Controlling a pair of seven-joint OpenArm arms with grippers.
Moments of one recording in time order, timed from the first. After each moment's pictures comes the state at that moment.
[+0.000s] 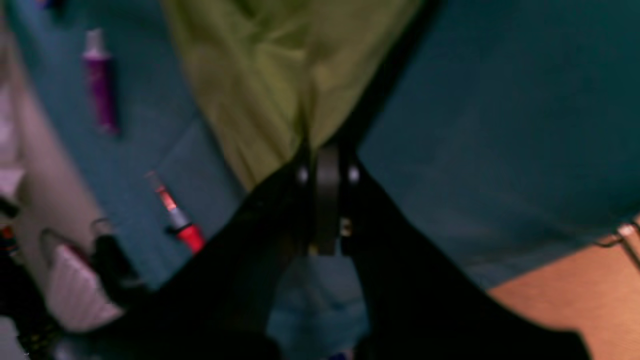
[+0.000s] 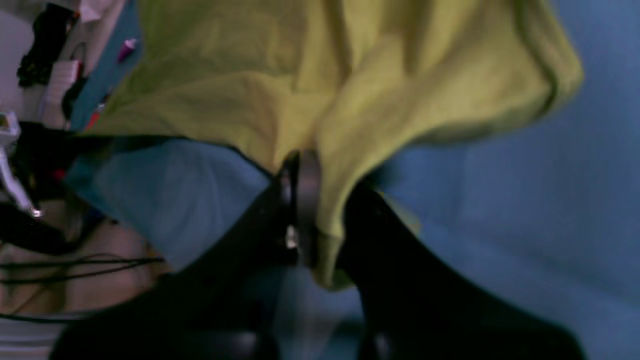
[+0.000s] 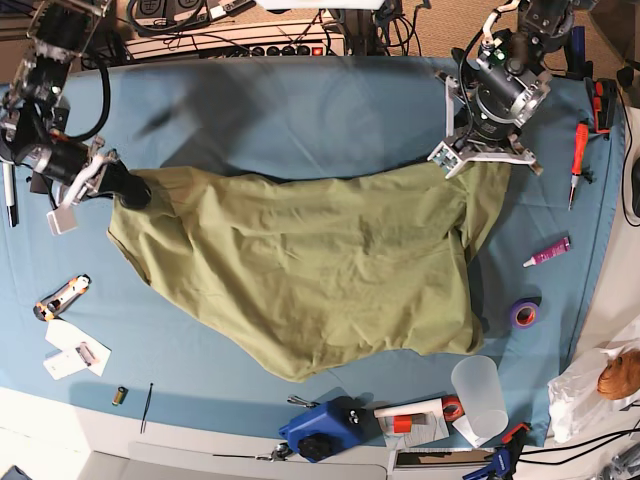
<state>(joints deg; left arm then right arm) 18.0 -26.2 19.7 124.6 7.3 -12.3 67.7 -7.2 28.6 34.2 90.8 76.2 39.8 -78.5</state>
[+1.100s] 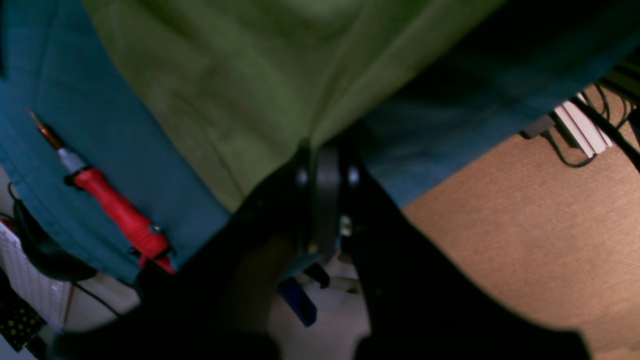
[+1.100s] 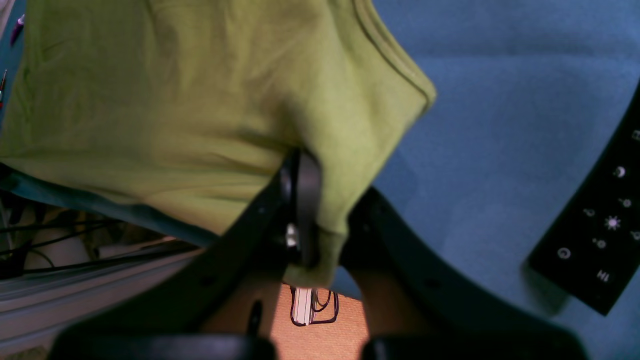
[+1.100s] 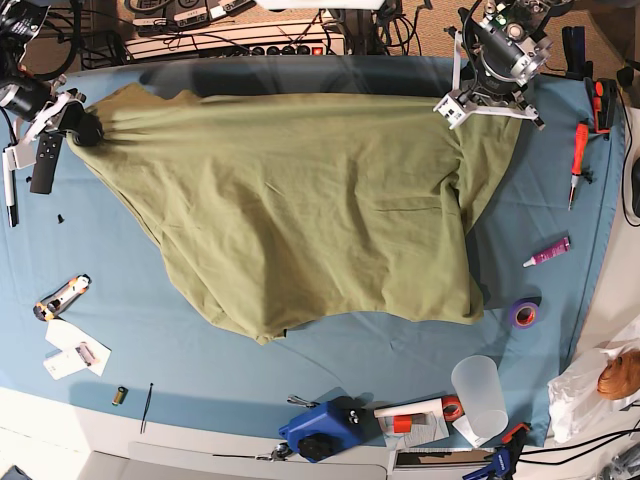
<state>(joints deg) 28.3 -28.3 19.7 124.7 7.1 -12.3 68.4 -24.1 28.6 50.1 95.2 72.1 39.8 -78.6</state>
